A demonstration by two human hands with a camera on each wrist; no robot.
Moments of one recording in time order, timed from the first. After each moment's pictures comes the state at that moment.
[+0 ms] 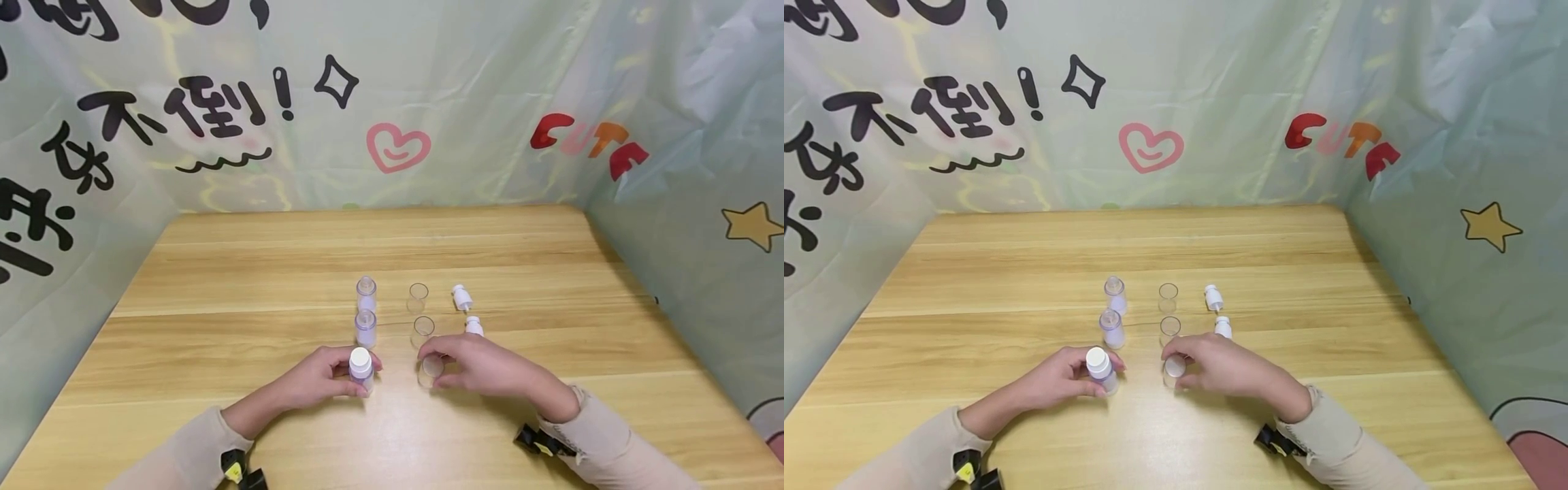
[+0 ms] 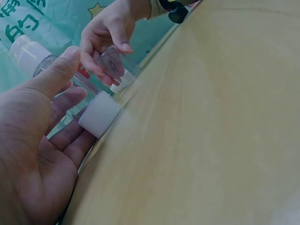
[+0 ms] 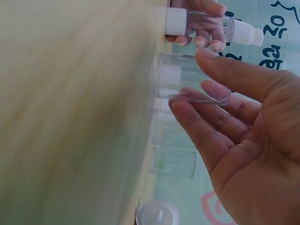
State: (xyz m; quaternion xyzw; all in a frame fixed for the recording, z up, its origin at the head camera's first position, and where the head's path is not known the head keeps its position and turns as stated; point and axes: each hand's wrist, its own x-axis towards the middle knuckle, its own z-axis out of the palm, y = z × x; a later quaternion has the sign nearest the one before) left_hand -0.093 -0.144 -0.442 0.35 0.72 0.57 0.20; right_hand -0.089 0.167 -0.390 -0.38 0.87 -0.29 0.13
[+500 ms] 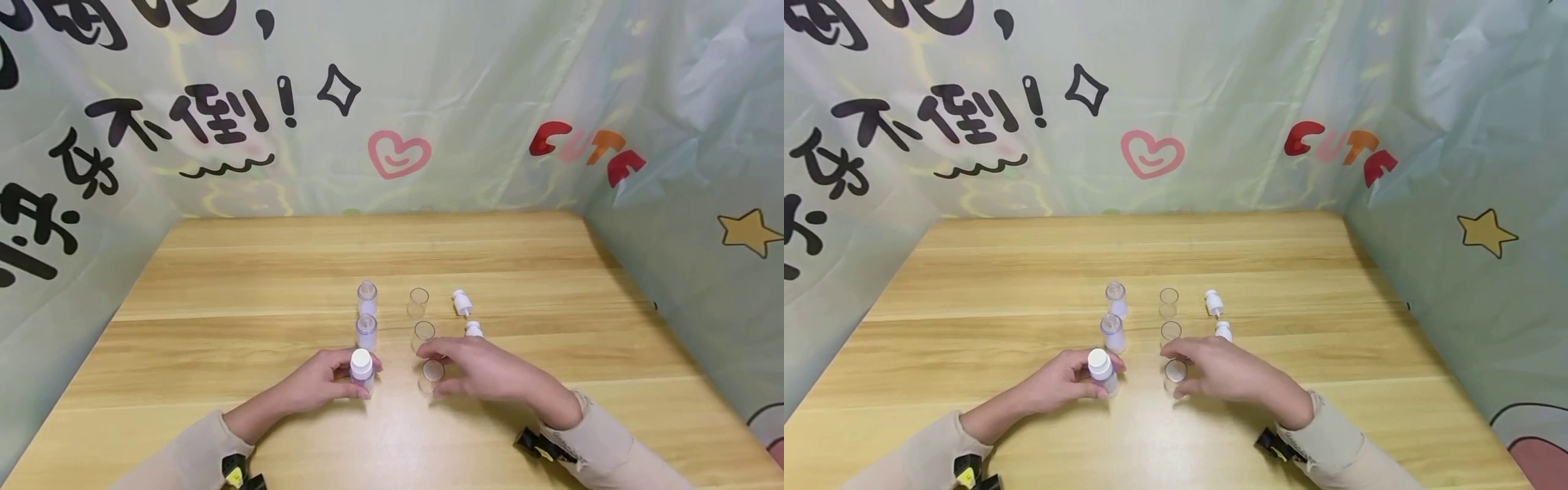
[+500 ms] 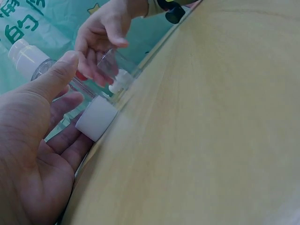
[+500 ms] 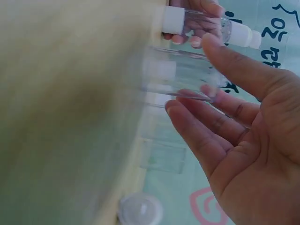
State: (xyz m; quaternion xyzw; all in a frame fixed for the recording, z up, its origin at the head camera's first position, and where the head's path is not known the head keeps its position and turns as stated) left_hand -0.093 -0.143 -0.443 0.34 0.73 0.57 0.18; right_hand -0.085 0.165 -0.383 -0.37 0.89 -0.25 0.11
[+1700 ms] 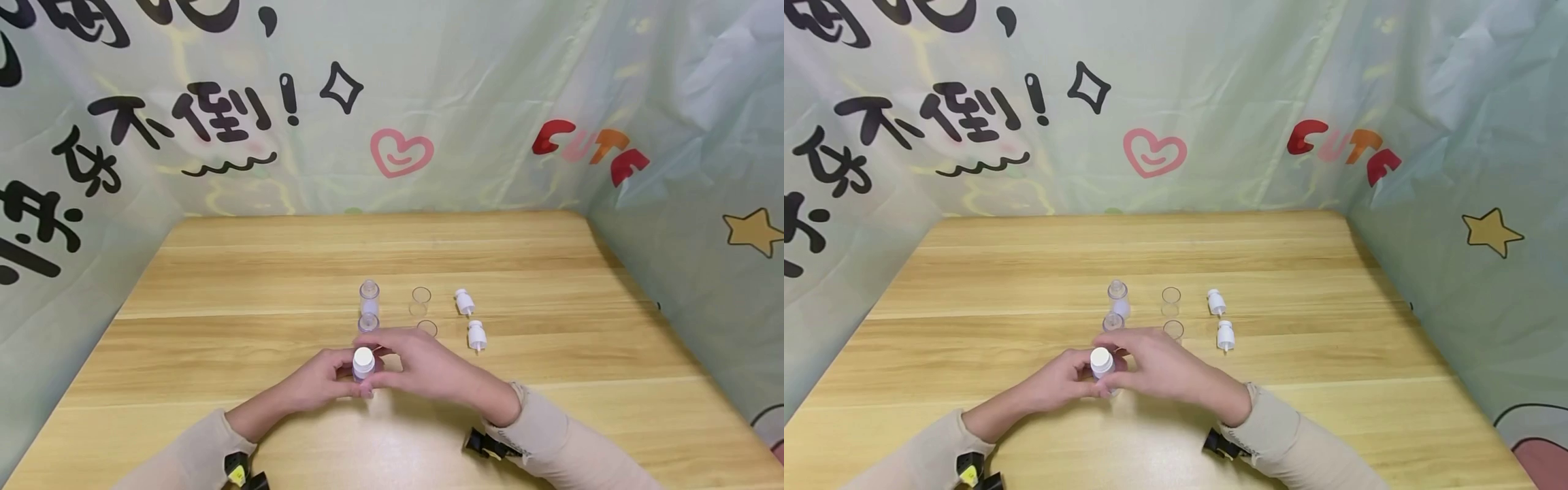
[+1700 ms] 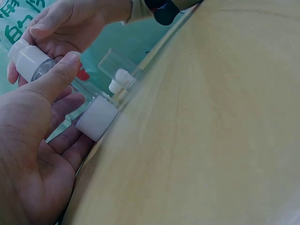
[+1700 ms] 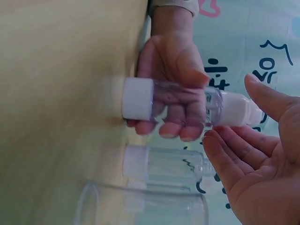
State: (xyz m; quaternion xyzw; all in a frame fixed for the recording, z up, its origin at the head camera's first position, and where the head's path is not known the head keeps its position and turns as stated) left_hand -0.094 -0.145 -0.443 0.35 0.73 0.56 0.18; right_hand -0.084 0.079 -0.362 -0.41 0.83 -0.38 0.07
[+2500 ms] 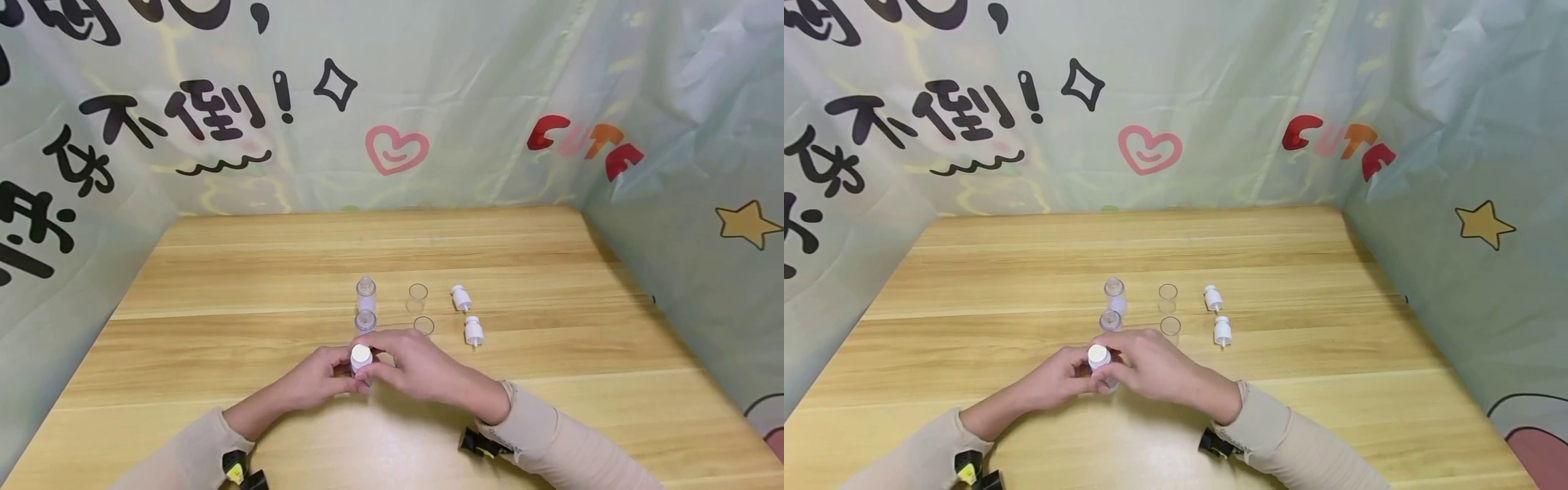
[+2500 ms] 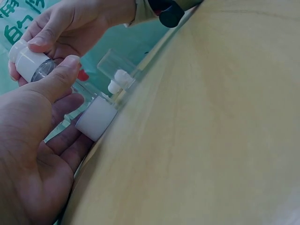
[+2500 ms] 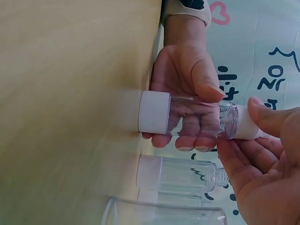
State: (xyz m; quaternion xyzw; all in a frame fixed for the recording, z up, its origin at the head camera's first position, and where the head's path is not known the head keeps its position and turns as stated) left_hand -0.093 -0.144 -0.444 0.35 0.72 0.57 0.18; right_hand -0.082 0.075 -0.376 -0.44 0.81 -0.39 0.01
